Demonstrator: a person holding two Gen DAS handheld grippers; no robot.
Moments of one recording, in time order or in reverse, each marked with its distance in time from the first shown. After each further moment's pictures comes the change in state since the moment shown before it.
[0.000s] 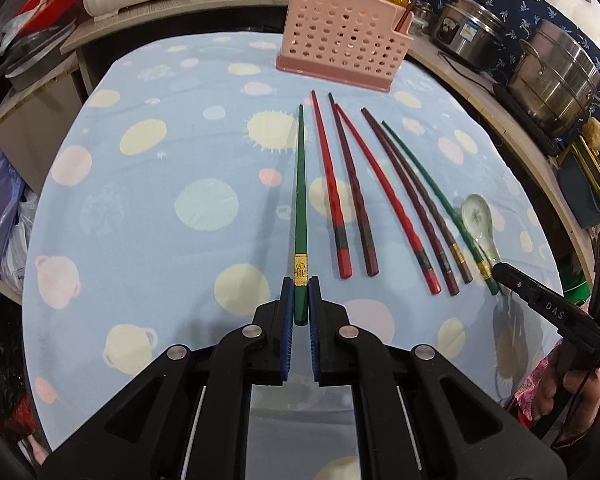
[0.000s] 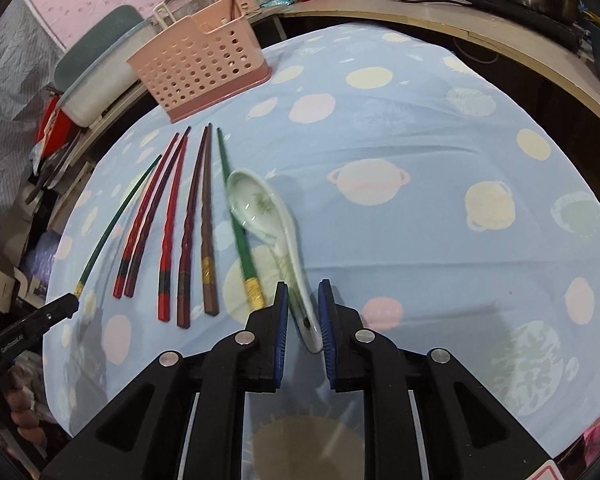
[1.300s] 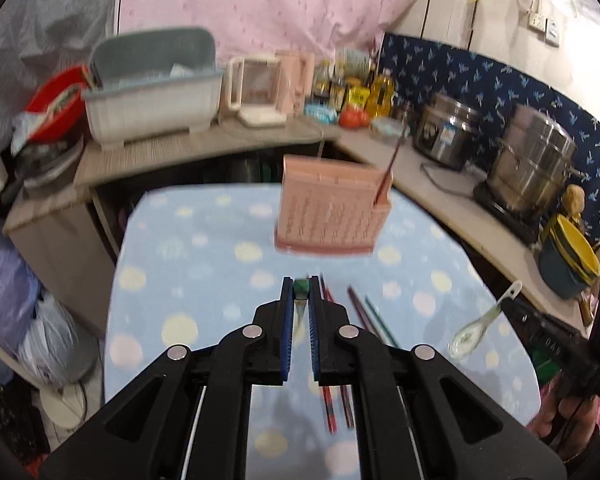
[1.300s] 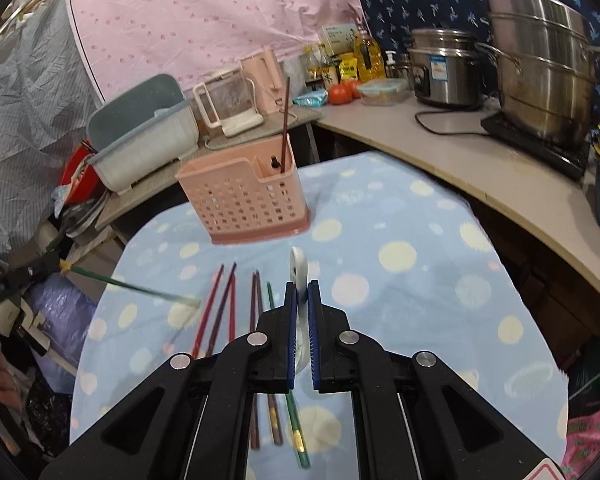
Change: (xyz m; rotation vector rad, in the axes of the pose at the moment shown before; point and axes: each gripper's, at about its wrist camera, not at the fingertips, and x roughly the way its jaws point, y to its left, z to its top) left arm -0.110 -0.013 0.131 0.076 -0.382 0.011; right arm -0.081 0.048 0.105 -0.095 -0.301 0.017
